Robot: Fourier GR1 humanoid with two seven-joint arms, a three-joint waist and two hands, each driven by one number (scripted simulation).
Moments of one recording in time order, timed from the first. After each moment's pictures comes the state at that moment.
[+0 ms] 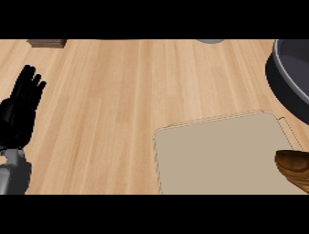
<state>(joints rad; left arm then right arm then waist) -0.18 0.20 0.14 -1.64 0.08 0.11 0.21 0.05 -0.37 -0.20 -2.27 0.44 0.22 0.23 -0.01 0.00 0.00</state>
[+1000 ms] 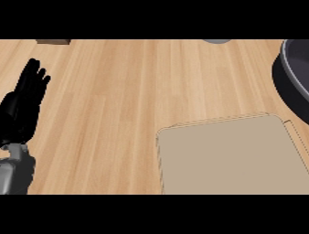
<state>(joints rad) -0.22 0.19 0.12 -1.65 0.06 0.11 0.25 -0.33 -0.57 -0.45 -1.47 0.40 0.13 -0.05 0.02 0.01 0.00</state>
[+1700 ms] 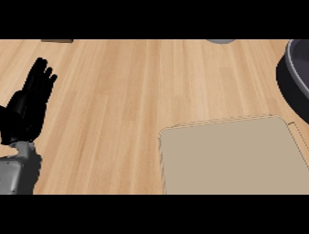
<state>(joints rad) -0.24 0.17 0.11 -1.63 0.05 0.10 0.23 -0.62 -0.66 -0.40 -0.71 0.70 -0.19 -0.34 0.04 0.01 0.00</state>
